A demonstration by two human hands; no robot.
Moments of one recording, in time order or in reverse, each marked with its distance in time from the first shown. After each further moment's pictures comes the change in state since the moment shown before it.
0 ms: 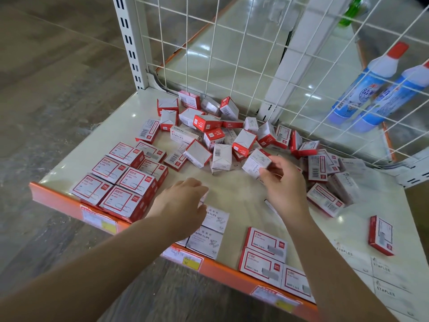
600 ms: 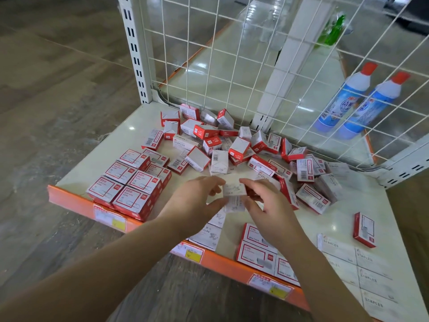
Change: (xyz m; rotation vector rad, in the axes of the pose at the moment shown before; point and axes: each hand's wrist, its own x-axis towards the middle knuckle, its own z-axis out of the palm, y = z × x) left_hand -0.022 0.026 -0.019 -0.355 0.139 0.073; right_hand -0.071 -0.034 -0.027 -0.157 -0.323 -0.263
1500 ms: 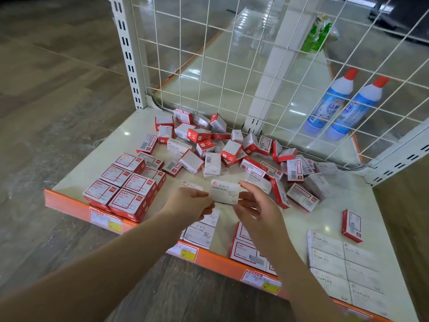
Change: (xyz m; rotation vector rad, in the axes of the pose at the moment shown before) left_hand -0.003 0.010 0.007 -0.731 -0.035 -0.560; right_hand -0.018 0.003 0.011 0.347 0.091 0.143
